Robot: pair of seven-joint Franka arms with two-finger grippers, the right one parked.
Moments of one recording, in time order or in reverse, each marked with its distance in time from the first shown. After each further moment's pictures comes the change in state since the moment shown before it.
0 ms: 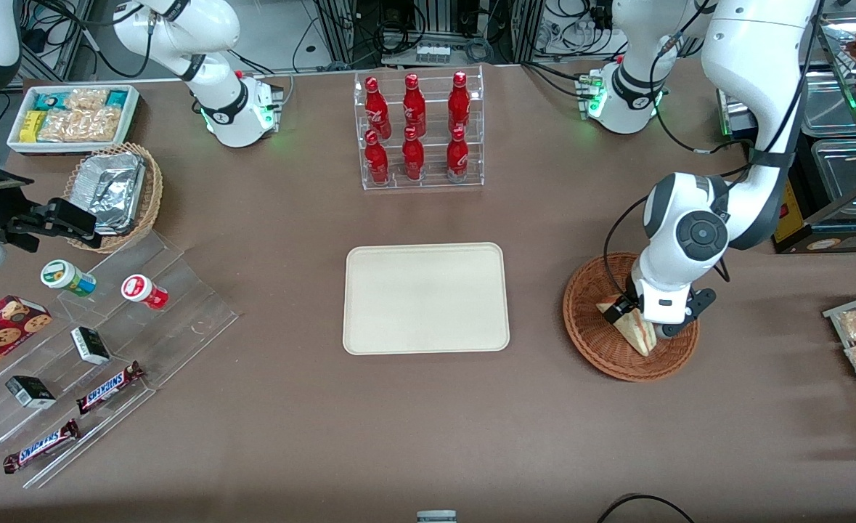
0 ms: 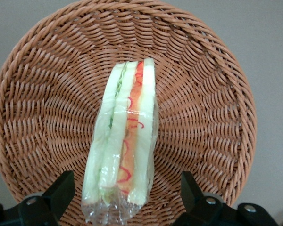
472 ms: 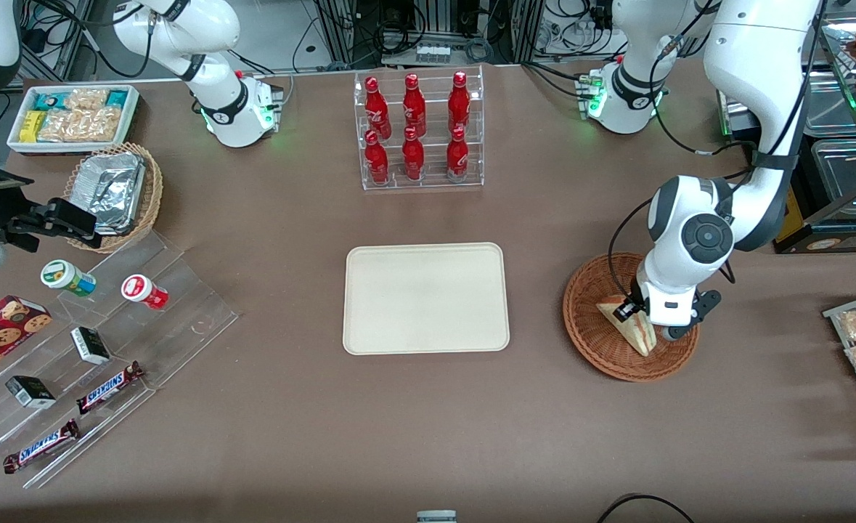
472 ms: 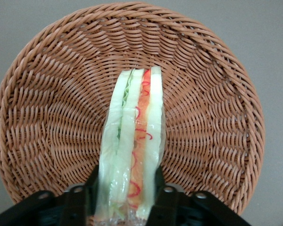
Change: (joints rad) arm 0.000 0.010 0.014 0.000 0.001 0.013 0.000
